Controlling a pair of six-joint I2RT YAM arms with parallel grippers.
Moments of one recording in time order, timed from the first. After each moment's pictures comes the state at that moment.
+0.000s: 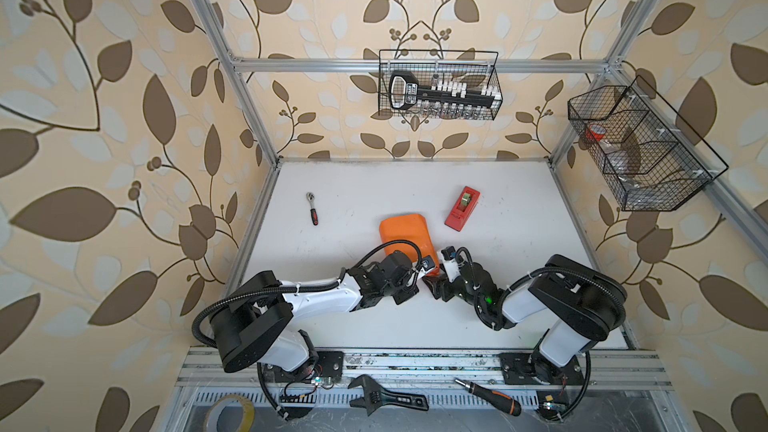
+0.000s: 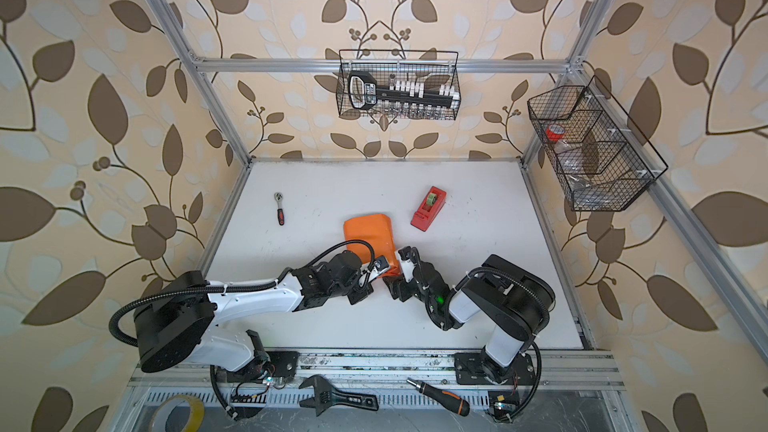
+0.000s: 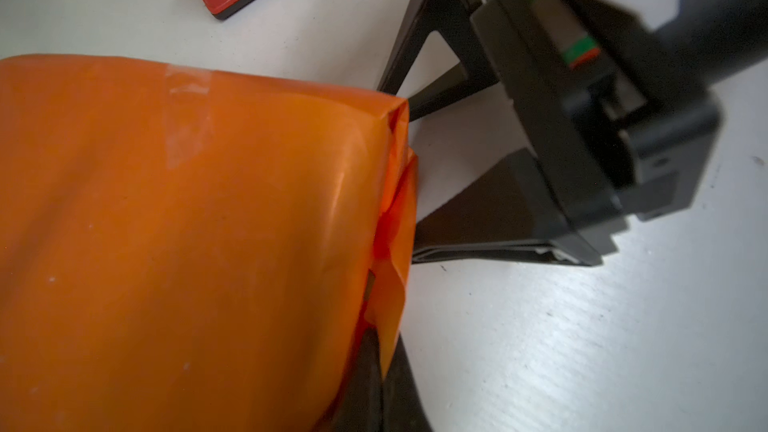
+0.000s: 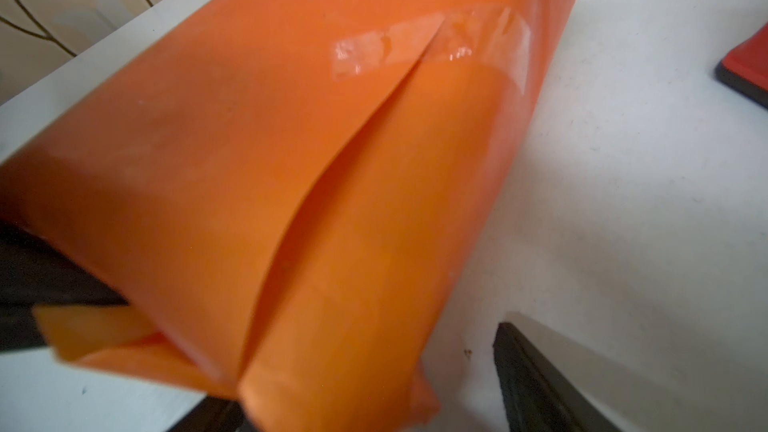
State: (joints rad) left arm -0.91 1.42 0.63 -0.01 -0.02 0.22; right arm 0.76 1.69 0.28 0.92 0.03 0.24
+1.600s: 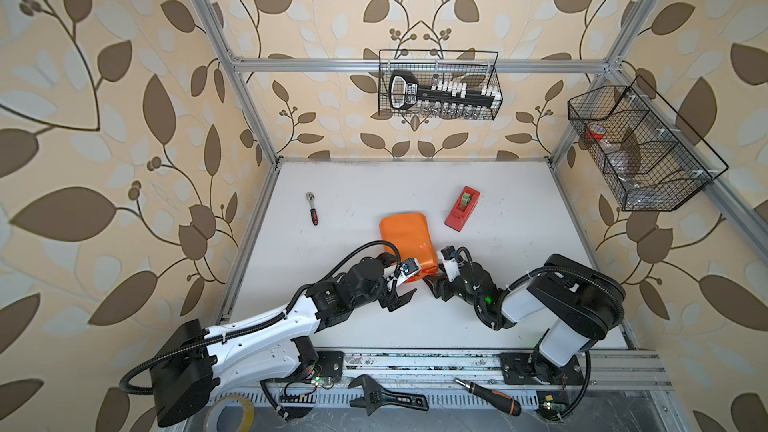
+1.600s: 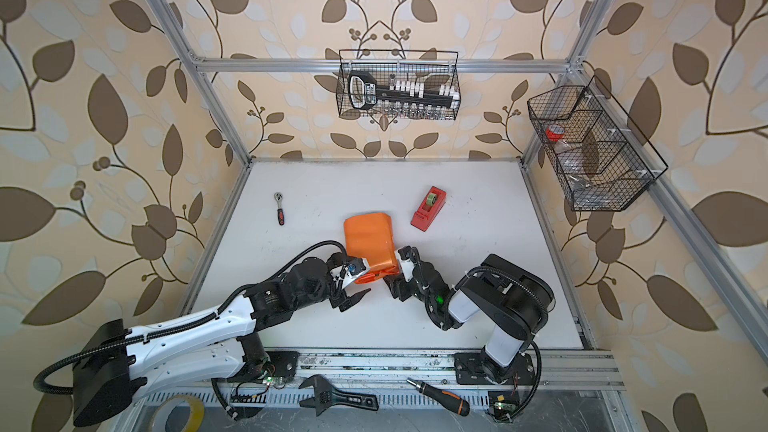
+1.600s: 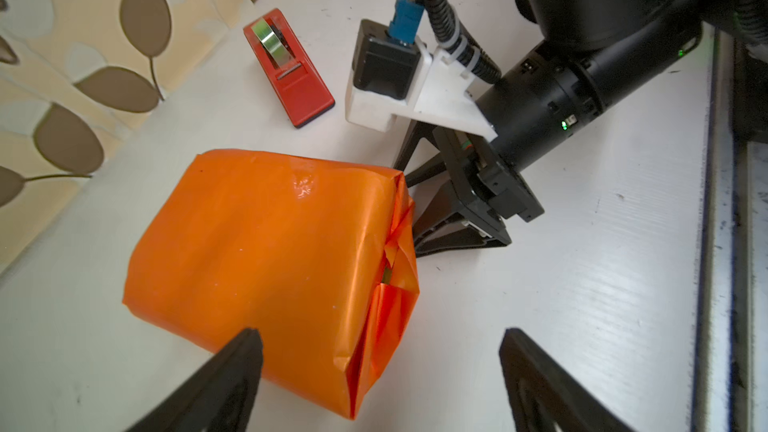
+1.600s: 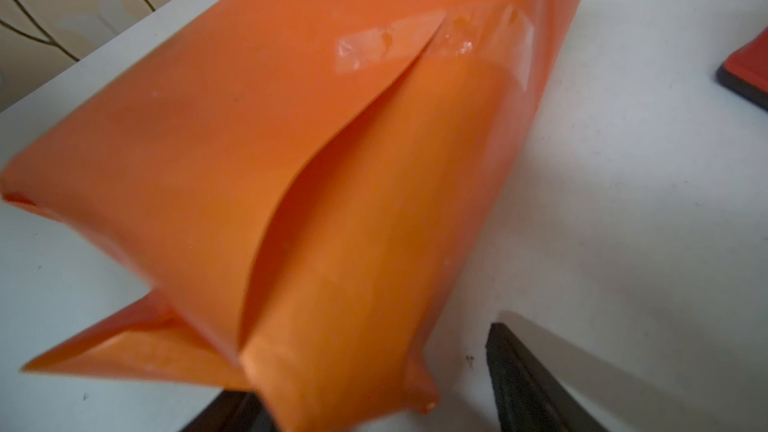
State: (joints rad) left arm -0.91 0.95 0.46 -0.02 -0.04 0.31; right arm 0.76 1.70 0.28 0.93 0.03 0.24
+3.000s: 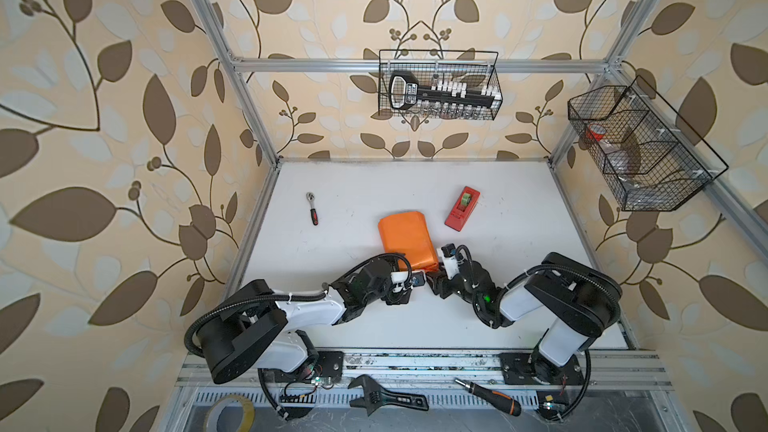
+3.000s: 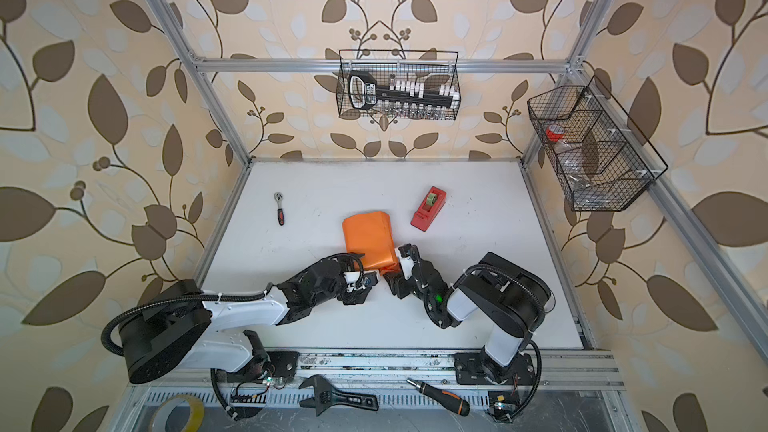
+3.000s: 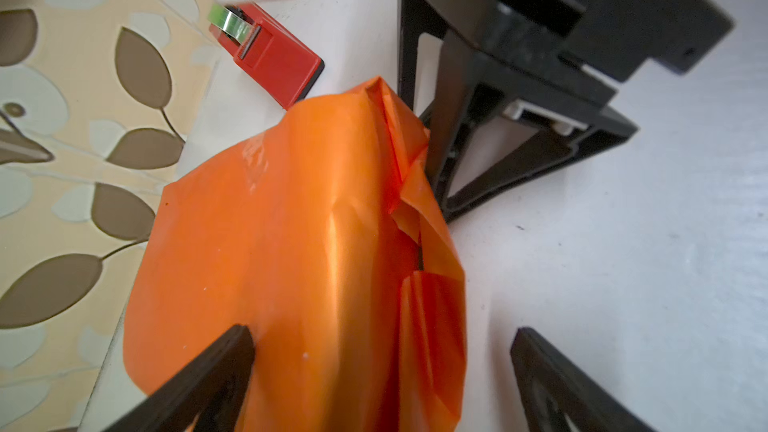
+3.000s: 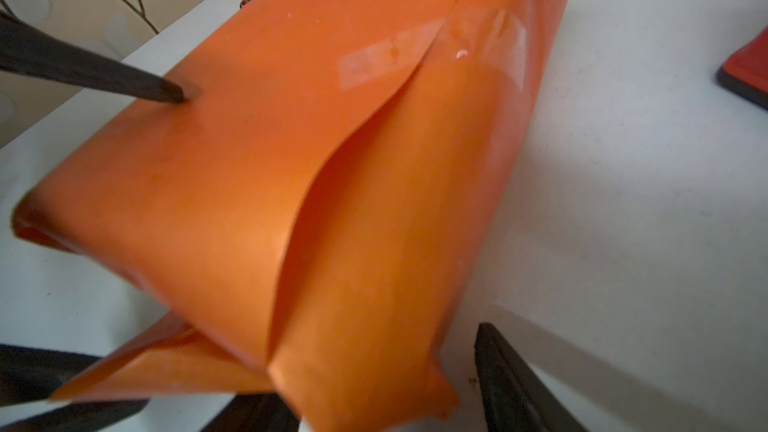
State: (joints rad) left arm -0.84 1.36 0.38 0.42 -0.05 0.71; right arm 0.75 1.72 0.30 0.95 0.03 0.29
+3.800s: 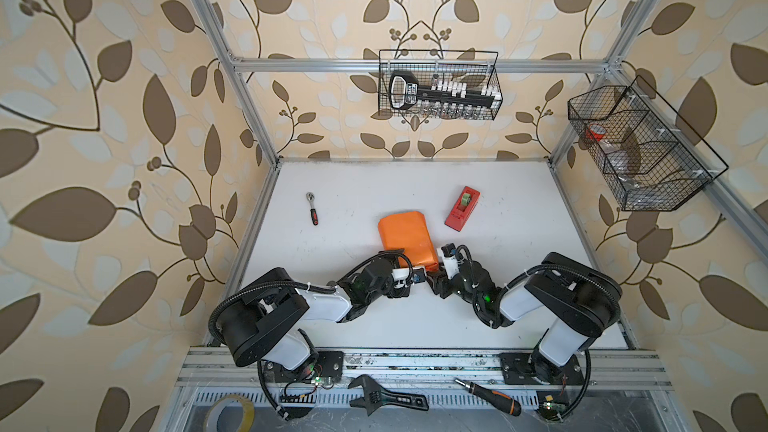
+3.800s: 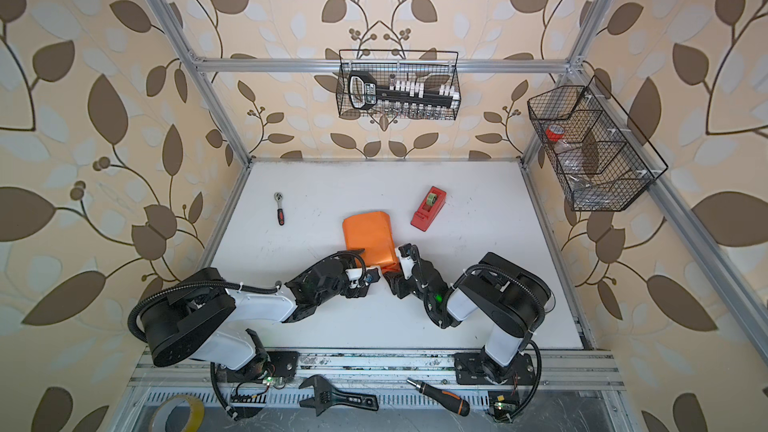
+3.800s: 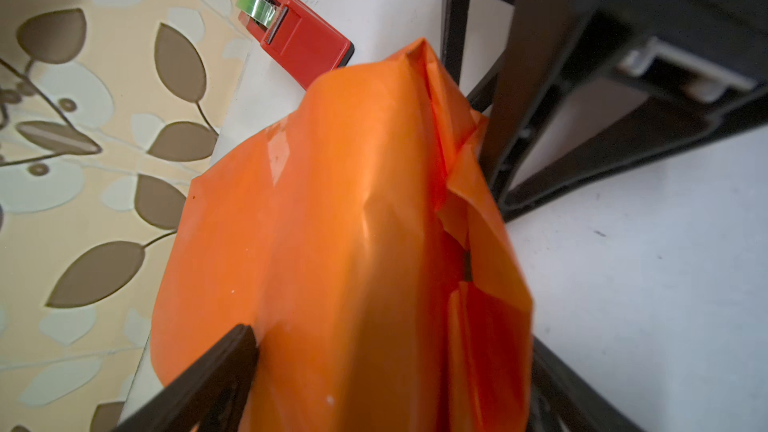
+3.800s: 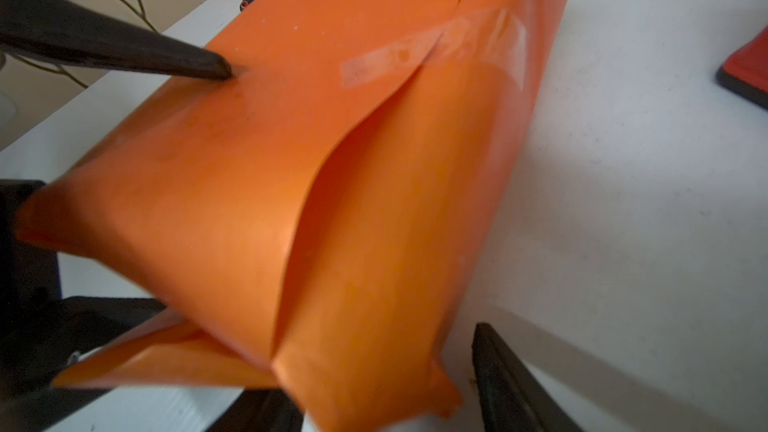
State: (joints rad) left arm -0.82 1.47 0.37 0.59 -0.11 0.75; right arm 0.75 1.72 0.30 0.95 0.03 0.29
